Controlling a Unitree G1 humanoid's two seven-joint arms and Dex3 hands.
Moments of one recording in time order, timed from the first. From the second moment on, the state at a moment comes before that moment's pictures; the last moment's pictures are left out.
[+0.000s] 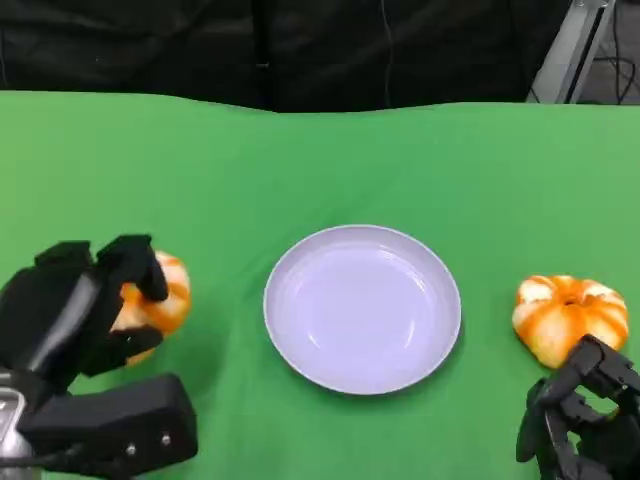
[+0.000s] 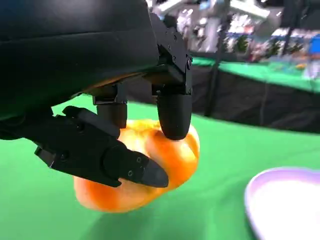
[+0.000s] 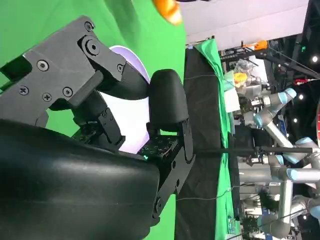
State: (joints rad) left arm -0.05 0.46 -0.15 0.01 0.71 -0.11 0.18; right arm 0.31 0.03 -0.03 -0.01 0.29 -0.38 0.31
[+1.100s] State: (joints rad) left arm -0.50 0.14 -0.49 0.24 0.78 -0.14 0.02; right arm 0.31 0.05 -0.03 -0.01 0.26 -0.40 0.29
